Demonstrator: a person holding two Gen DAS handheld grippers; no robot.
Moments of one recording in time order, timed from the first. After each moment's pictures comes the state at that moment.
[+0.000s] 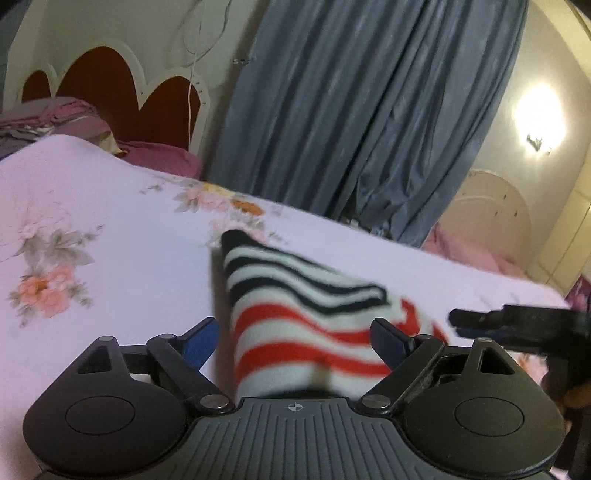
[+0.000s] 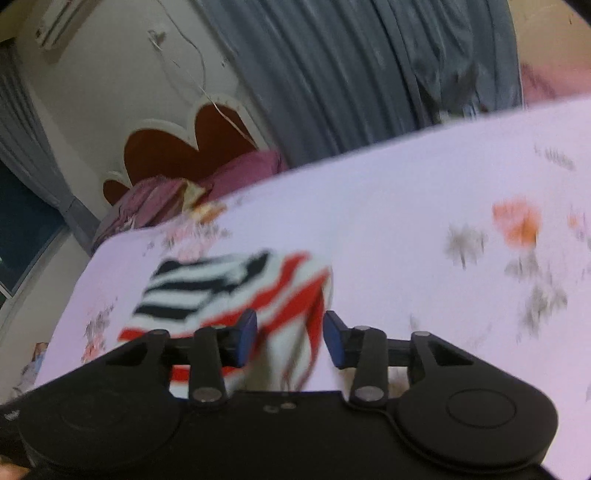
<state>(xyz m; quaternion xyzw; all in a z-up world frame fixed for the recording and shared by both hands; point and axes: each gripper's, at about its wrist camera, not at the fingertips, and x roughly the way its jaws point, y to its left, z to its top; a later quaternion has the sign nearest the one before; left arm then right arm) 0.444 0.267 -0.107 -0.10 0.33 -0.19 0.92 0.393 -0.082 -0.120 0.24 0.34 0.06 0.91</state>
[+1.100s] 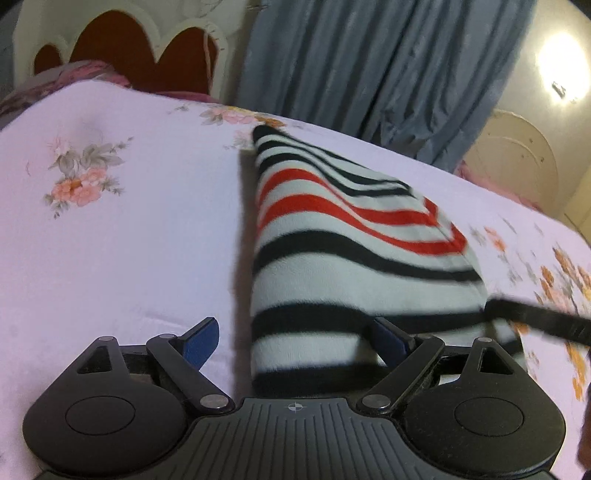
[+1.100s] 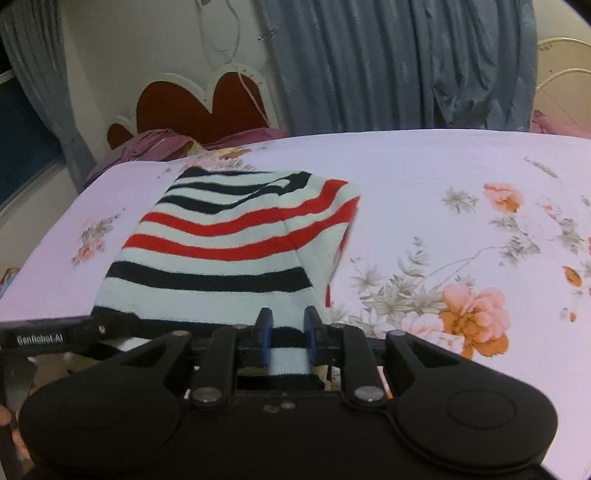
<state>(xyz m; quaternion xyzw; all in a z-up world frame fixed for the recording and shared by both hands) 0.387 0.274 -0.141 -0.04 0.41 -0.16 0.90 0.314 -0.016 -0.124 0.14 0.37 0.05 0.92</state>
